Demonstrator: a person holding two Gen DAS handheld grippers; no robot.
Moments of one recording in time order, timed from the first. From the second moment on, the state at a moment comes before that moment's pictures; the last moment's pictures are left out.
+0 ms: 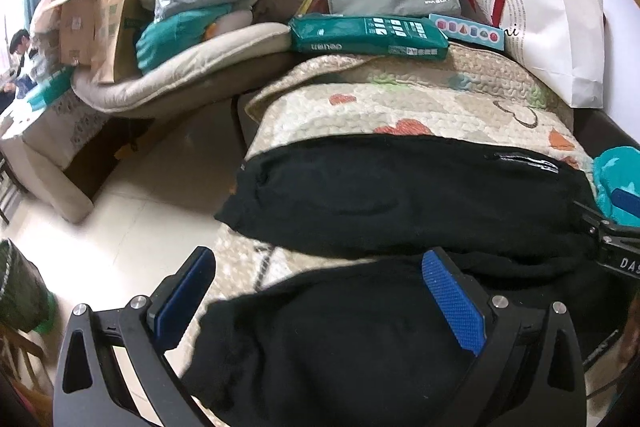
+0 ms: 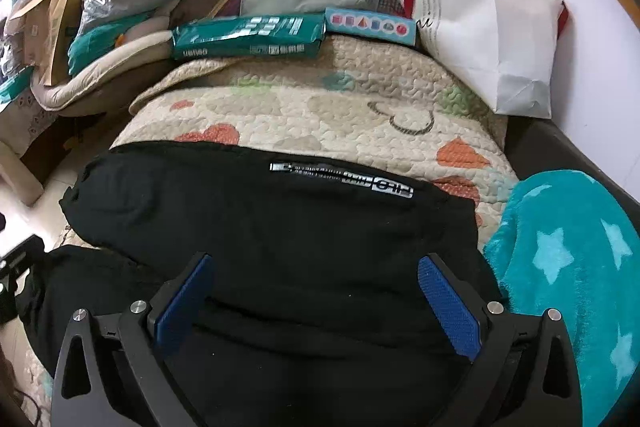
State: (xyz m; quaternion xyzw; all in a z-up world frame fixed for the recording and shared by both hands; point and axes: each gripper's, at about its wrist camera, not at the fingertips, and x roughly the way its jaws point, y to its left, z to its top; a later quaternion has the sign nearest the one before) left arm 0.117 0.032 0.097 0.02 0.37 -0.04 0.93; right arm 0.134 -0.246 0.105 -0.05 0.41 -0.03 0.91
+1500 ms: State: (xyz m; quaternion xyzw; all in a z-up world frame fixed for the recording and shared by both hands) left arm 0.305 0.035 0.067 0.09 0.45 -0.24 0.86; right arm 0.269 -0.298 0.074 -0.08 0.52 0.17 0.84
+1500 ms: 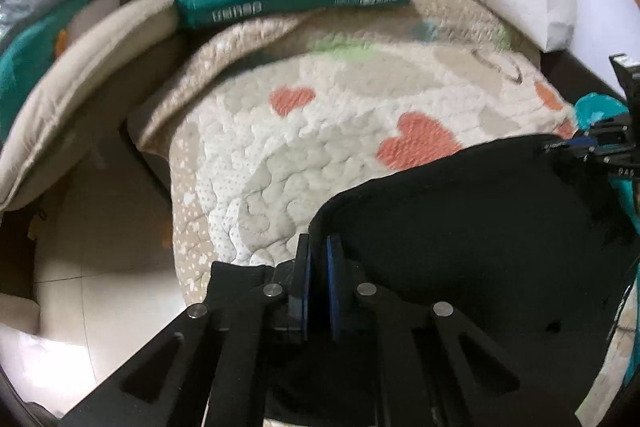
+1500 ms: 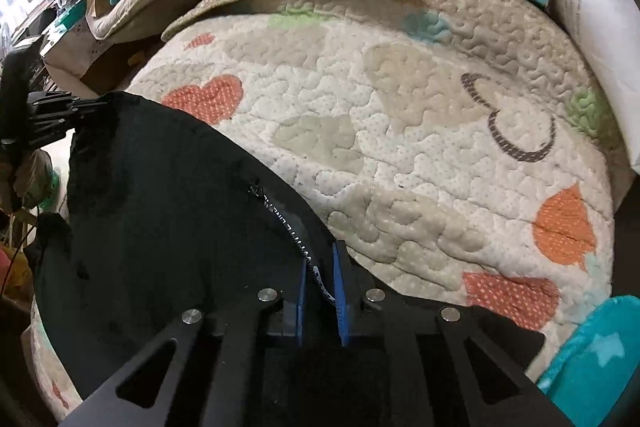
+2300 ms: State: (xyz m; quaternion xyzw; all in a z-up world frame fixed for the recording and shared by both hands) left arm 0.089 0.079 0.056 0.11 0.50 -0.15 0.84; right arm 0.053 -0.256 0.058 -0.17 0.59 0.15 0.78
